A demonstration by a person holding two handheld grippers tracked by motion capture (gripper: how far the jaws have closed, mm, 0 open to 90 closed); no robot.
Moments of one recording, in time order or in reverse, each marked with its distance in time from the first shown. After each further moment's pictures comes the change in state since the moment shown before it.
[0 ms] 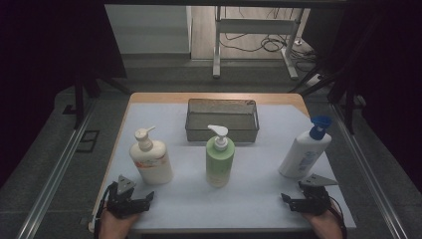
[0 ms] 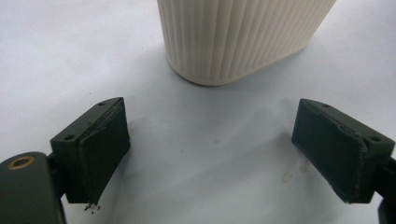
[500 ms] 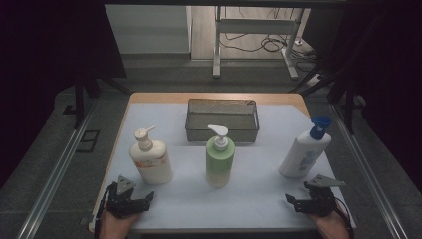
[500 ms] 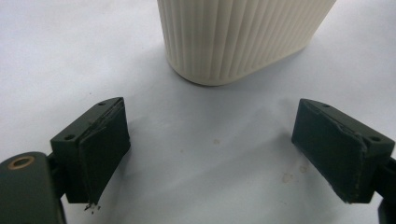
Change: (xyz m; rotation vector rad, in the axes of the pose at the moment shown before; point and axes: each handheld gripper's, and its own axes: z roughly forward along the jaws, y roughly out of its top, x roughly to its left) left arm 0.000 0.000 0.000 -0.003 0.000 -0.001; right arm -0.005 -0.002 -0.013 -0.019 -0.001 0.017
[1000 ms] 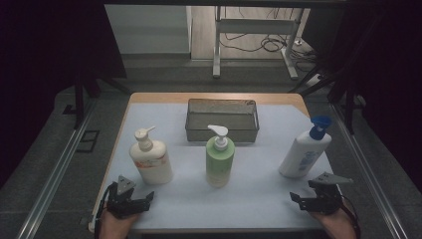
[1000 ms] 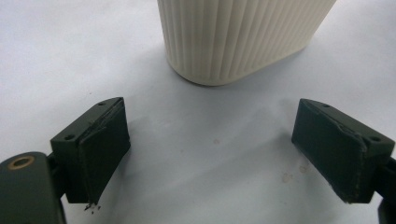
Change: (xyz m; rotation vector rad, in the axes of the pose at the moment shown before) left arm 0.000 0.000 0.000 -0.001 0.000 0.000; right arm -0.012 0.005 -0.012 0.013 0.005 0.039
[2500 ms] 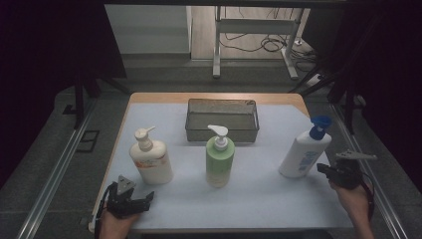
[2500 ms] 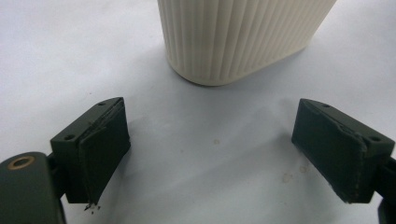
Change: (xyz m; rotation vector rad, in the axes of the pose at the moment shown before) left arm 0.000 0.000 0.000 -0.002 0.000 0.000; right arm -0.081 0.032 -0.006 -0.031 -0.093 0.104
